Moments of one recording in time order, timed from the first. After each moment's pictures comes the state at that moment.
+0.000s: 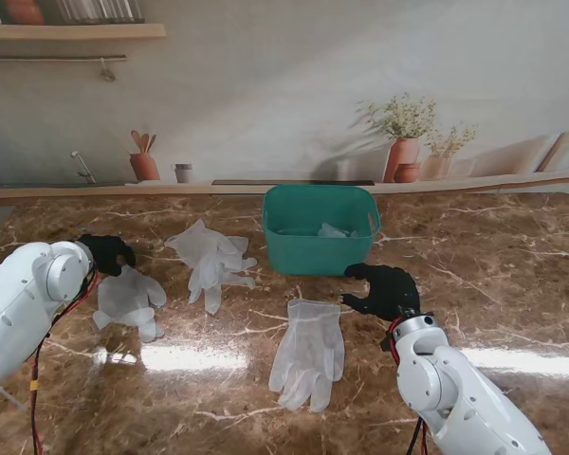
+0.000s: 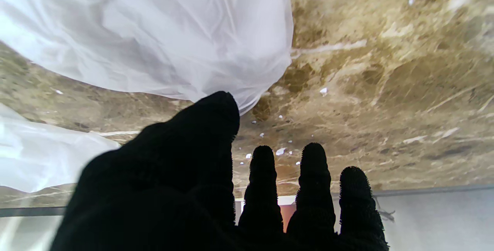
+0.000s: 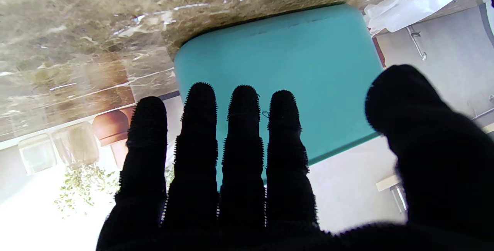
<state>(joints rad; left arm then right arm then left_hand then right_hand) 1.01 -0.99 -1.08 -0.93 0.91 -0.04 -0.36 -1.55 -1.13 1.16 -1.41 -0.81 0.01 -0.35 0.82 -0.42 0.86 -0.13 0.49 -0.11 0.46 0.32 0.25 -0.02 0.38 0.56 0.17 0.12 0.43 0.82 -0.07 0.09 0.41 0.81 0.29 -0.60 0.88 -0.13 0.69 -0.11 0.37 0.51 0.87 -0.07 0.28 0.36 0.82 0.00 0.29 0.39 0.43 0.09 0.96 0.51</state>
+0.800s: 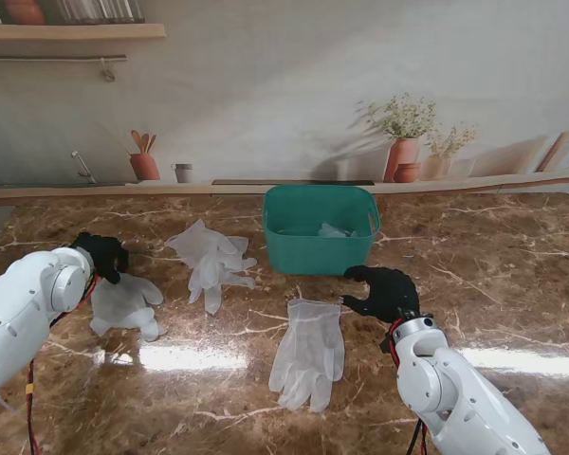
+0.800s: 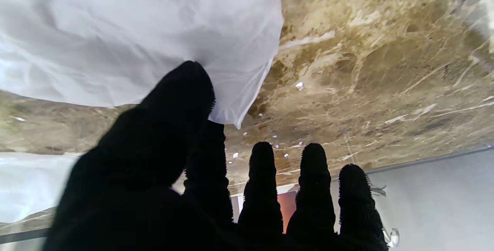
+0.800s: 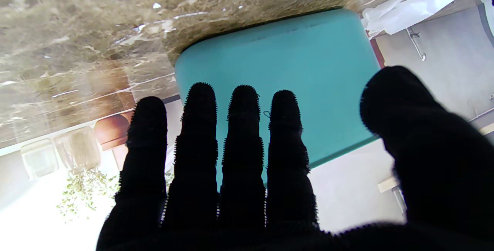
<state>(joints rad) 1.03 -0.98 -1.03 -0.93 1.00 -0.01 -0.25 -1.55 -1.13 1.16 -1.41 -0.80 0.01 -0.34 0.82 -0.52 0.60 -0.16 0.59 -0.23 0.93 0.72 0.31 -0.03 0.37 0.52 0.17 0.12 0.42 0.82 -0.07 0.08 0.47 0.90 0.29 -0.60 0.92 -0.13 0.69 -0.12 0.37 0.51 0.87 -0.07 0.28 0.36 0.82 0.00 0.29 0.39 0.43 0.09 0.96 0.51</state>
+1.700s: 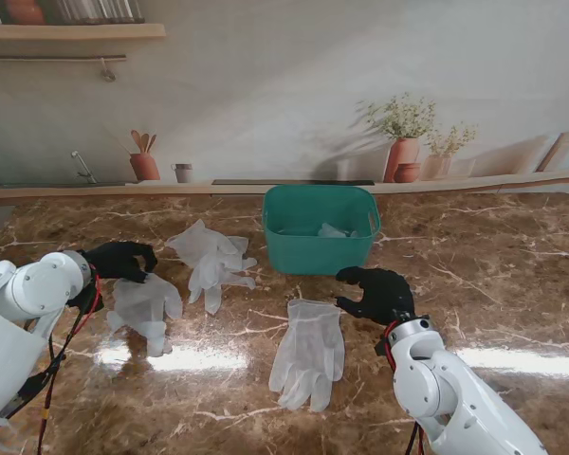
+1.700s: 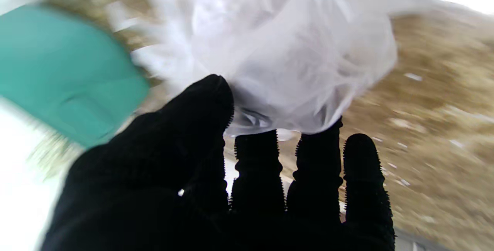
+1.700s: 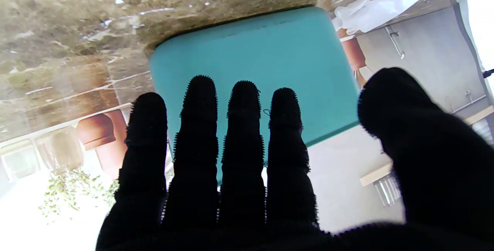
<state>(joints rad) 1.32 -1.00 -1.39 -1.37 0.54 0.01 -0.53 -1.59 -1.13 1.16 -1.49 -0.81 0.01 -0.32 0.81 -0.53 0.85 -0.19 0.53 -0.25 1.01 1.07 1.15 -0.06 0.46 0.86 0.81 0.18 0.64 0.90 0.09 0.18 1.00 0.84 0.29 -0.59 0.93 -0.13 0.71 -0.12 0.38 0.51 0.91 -0.07 0.28 0.37 0.86 0.00 0.36 0.41 0.46 0.09 1.00 0.54</state>
